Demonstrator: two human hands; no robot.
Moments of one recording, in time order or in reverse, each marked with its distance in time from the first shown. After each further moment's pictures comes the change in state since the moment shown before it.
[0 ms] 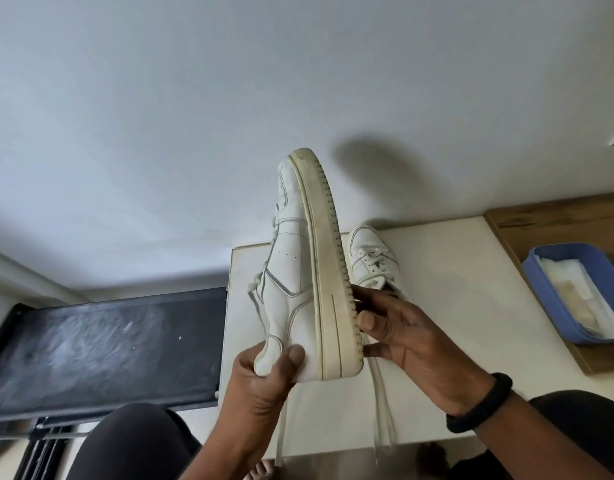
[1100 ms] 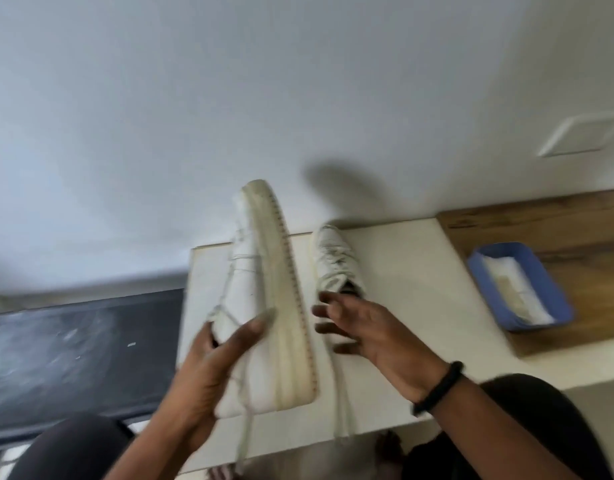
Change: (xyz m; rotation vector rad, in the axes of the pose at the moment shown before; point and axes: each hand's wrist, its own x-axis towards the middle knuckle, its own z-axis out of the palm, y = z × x) left_hand 0.012 0.021 -0.001 0.029 -0.002 -0.059; right_hand -0.004 0.006 -0.011 -0.108 0.140 0.118
